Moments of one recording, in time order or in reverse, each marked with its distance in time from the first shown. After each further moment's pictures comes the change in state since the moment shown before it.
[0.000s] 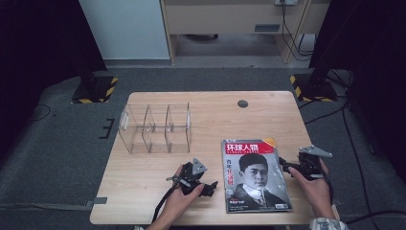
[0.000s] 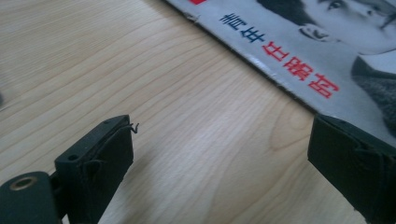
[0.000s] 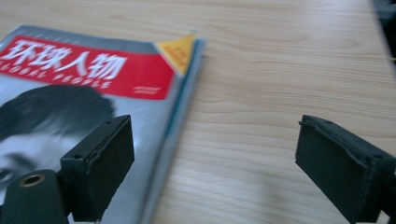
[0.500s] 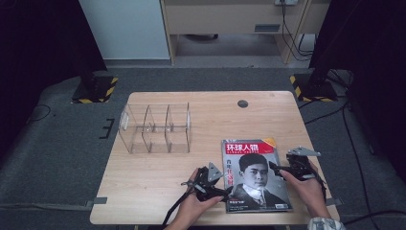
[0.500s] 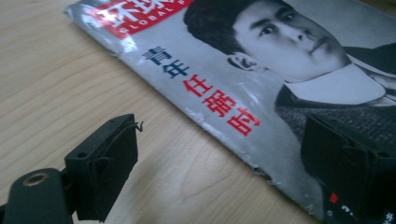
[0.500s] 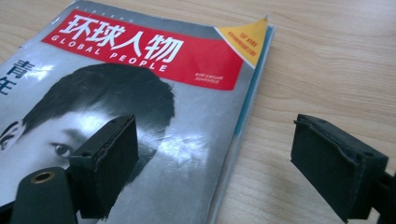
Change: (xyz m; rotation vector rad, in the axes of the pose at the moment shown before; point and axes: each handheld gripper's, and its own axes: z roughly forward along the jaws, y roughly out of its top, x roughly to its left) left arm -0.043 0.014 0.015 -0.036 -0.052 0.042; right arm 0.022 -0.001 0.010 0.049 0.123 -0.077
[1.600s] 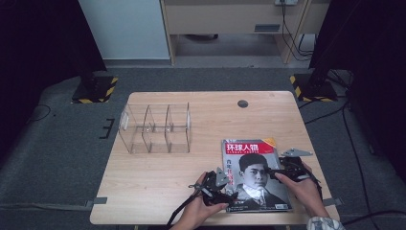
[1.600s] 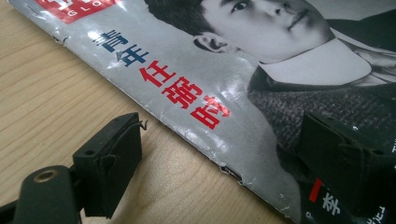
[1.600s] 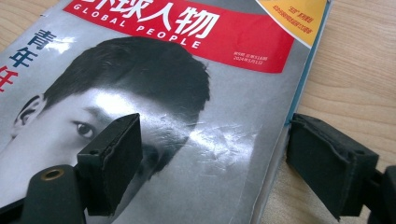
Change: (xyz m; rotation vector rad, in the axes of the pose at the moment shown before) left arm -0.012 -0.004 0.014 0.045 -0.037 0.051; right arm 0.010 -0.004 0.013 0.065 0.075 -0.036
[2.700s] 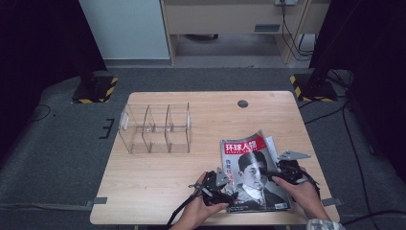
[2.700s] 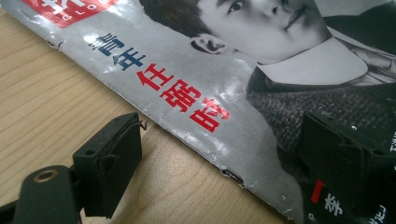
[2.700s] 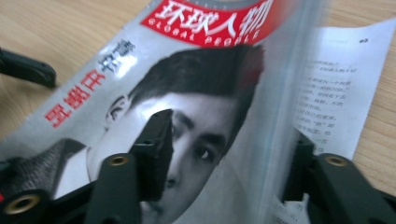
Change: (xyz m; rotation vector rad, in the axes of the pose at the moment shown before) left arm 0.000 0.000 0.001 -0.001 -0.003 0.003; right arm 0.026 0.006 -0.014 -0.025 0.128 -0.055
